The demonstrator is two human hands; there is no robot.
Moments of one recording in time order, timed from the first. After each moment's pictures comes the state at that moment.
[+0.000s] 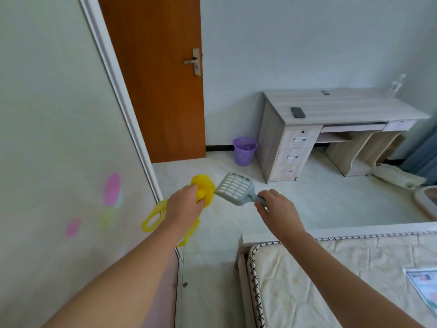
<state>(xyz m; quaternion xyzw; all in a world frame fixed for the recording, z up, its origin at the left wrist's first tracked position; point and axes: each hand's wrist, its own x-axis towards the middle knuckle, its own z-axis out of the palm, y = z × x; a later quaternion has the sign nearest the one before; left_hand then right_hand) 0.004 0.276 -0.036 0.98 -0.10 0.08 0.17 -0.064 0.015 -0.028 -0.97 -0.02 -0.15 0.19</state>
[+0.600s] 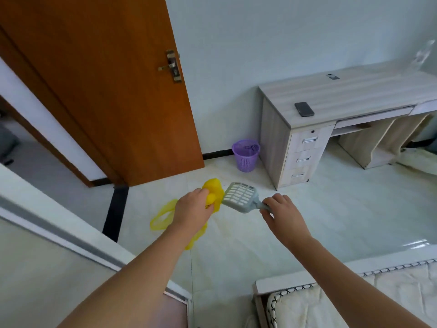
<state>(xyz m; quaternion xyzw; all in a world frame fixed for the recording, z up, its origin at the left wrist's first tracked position) 0.260 0.186 -0.045 0.98 -0.17 0.05 0.09 0.176 -0.064 -0.082 -0.97 0.00 -0.16 0.21</state>
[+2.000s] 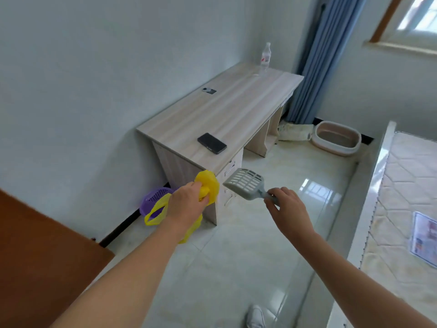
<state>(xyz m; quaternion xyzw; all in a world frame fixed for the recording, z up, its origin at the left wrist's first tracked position) 0.722 -0.127 -0.061 0.85 -0.49 -0.02 0.19 0.471 -0.262 -0.069 -0.87 0.42 -0.21 0.17</state>
